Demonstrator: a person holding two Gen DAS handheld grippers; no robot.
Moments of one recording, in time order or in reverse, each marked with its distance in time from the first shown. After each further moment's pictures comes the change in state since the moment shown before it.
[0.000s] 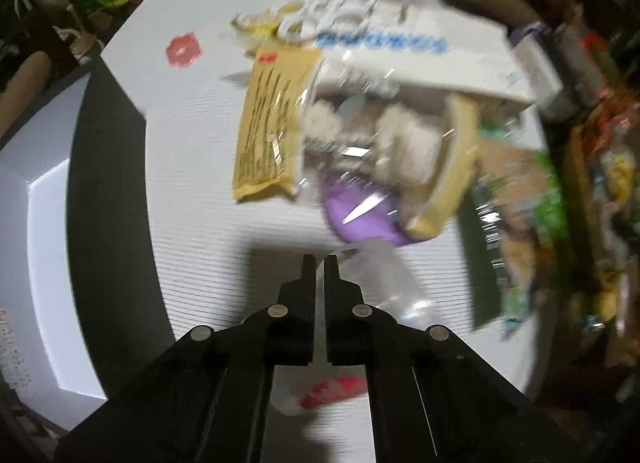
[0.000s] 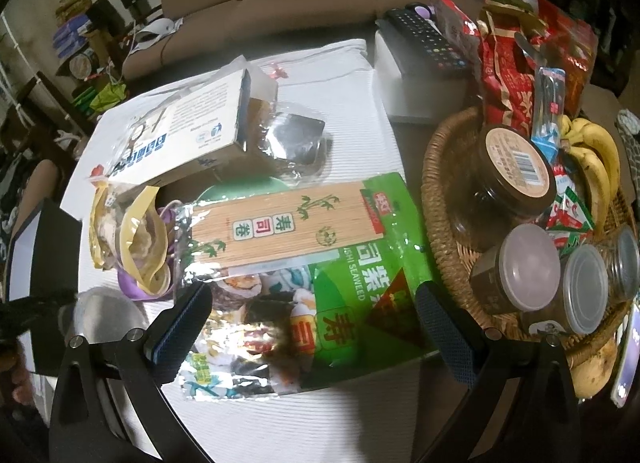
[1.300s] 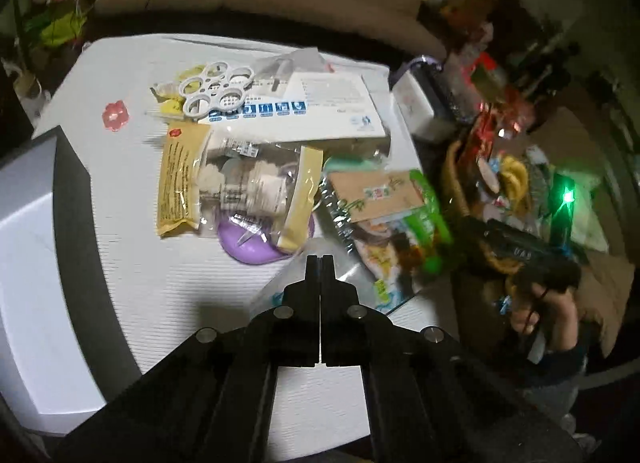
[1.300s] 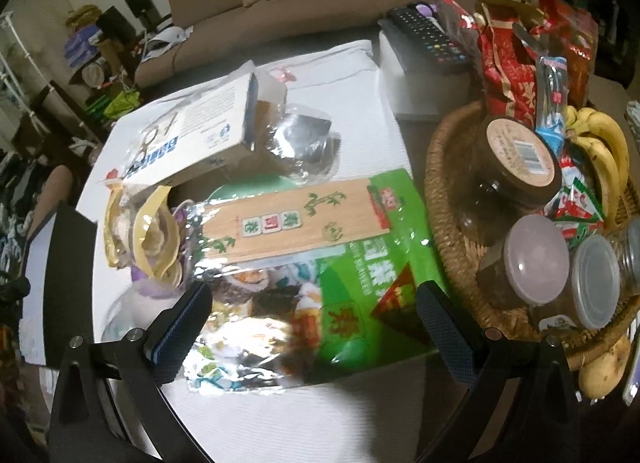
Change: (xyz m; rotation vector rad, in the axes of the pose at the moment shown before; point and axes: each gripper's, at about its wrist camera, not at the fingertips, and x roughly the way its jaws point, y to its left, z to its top) left arm -0.091 -0.029 -0.009 0.132 -0.091 -0.268; right arm -0.006 -0.010 -0.010 0.025 0.016 0.082
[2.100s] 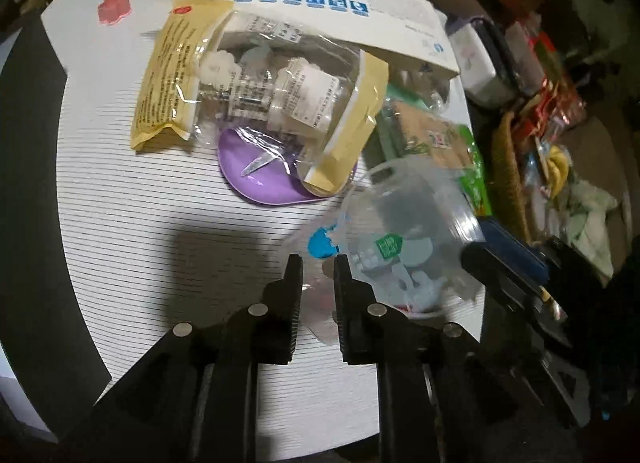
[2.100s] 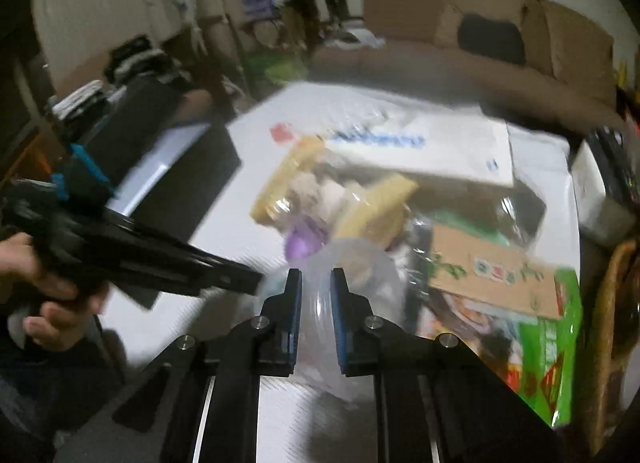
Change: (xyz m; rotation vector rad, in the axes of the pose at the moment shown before) left arm 0.092 0.037 -0.024 -0.173 0.176 -0.003; right arm 0.009 0.161 -0.050 -0.517 -0.124 0.350
